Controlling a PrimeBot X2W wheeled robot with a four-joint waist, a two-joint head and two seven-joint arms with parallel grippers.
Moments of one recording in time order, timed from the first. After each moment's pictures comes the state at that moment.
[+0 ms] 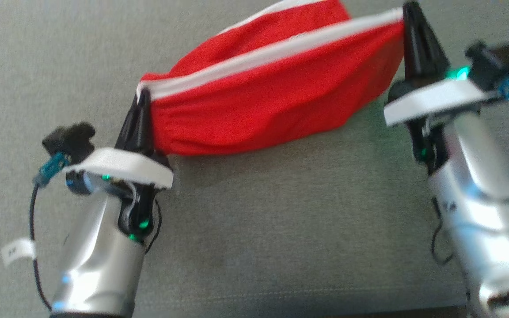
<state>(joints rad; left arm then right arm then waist) -0.45 0.03 -0.19 0.50 -0.55 -0.10 -0.26 -0.68 -0.10 0.20 0.54 0.33 0.12 -0.26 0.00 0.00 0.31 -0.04</state>
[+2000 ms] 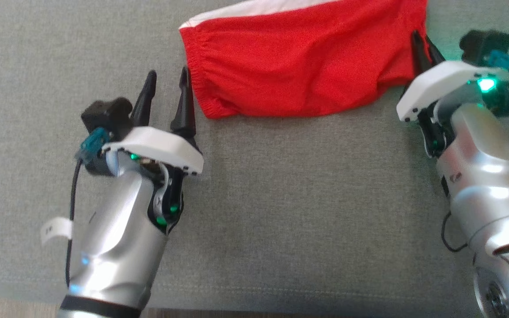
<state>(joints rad) -0.56 0.03 -0.37 0.49 -0.50 0.10 -0.26 -0.97 -0.11 0.12 1.17 0.23 0.12 -0.17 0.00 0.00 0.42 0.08</state>
